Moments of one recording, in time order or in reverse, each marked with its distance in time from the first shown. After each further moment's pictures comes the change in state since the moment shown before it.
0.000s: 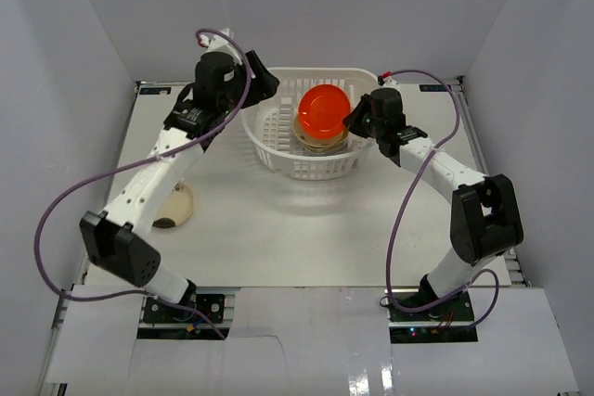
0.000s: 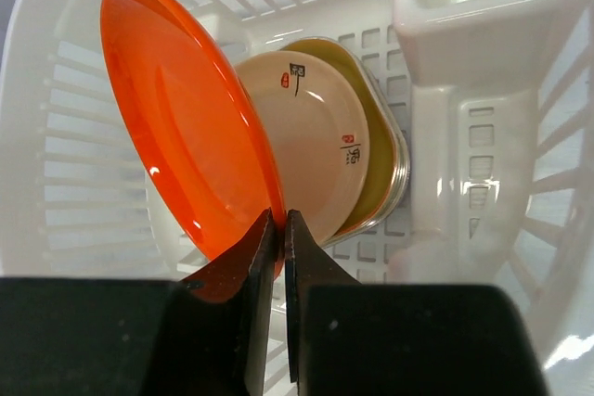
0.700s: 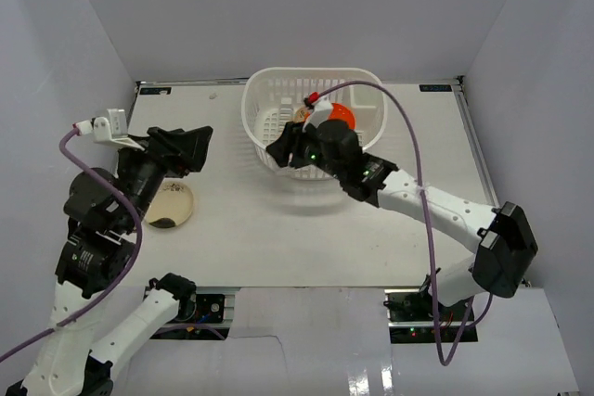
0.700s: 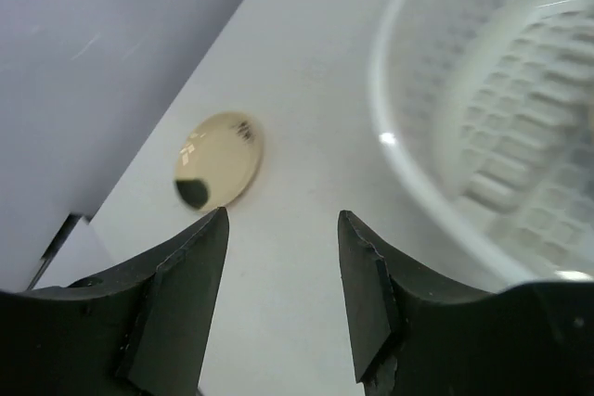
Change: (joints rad) left arm 0.007 -0.940 -0.447 -0.040 -0.055 0.093; right arm 0.457 -0.168 0.019 0.014 0.056 -0.109
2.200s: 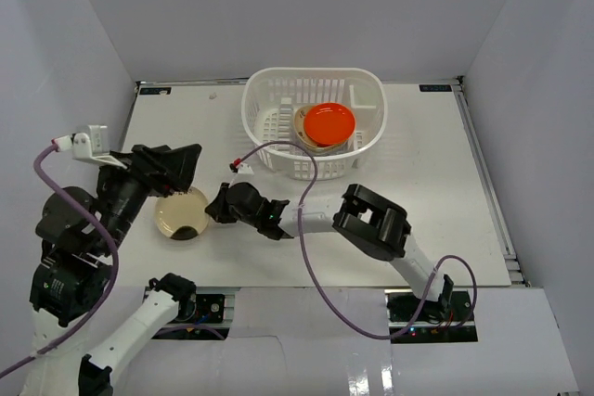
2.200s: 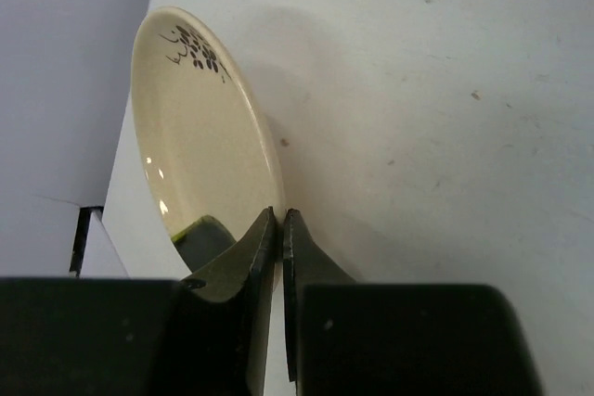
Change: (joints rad) left arm 0.000 -0.076 0.089 -0.225 0.017 0.006; right arm 0.349 0.826 0.283 0.393 0.093 0.470
